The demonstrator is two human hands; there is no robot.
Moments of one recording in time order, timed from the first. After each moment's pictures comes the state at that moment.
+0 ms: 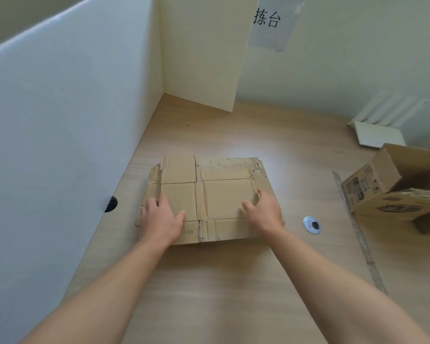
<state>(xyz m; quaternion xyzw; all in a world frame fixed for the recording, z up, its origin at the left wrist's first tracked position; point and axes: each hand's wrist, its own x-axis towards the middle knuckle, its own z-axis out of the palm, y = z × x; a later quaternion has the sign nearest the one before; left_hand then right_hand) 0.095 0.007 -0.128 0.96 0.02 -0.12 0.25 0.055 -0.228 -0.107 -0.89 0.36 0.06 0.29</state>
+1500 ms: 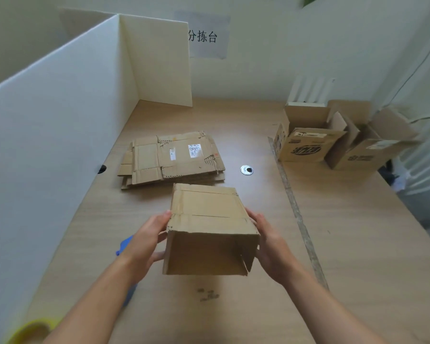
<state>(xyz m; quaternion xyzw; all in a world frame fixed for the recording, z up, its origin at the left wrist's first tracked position) -0.234 -0.004 -0.033 0.67 0.06 -0.30 0.67 -0.330 -0.263 -0.058 -0.60 0.20 0.04 0.77</state>
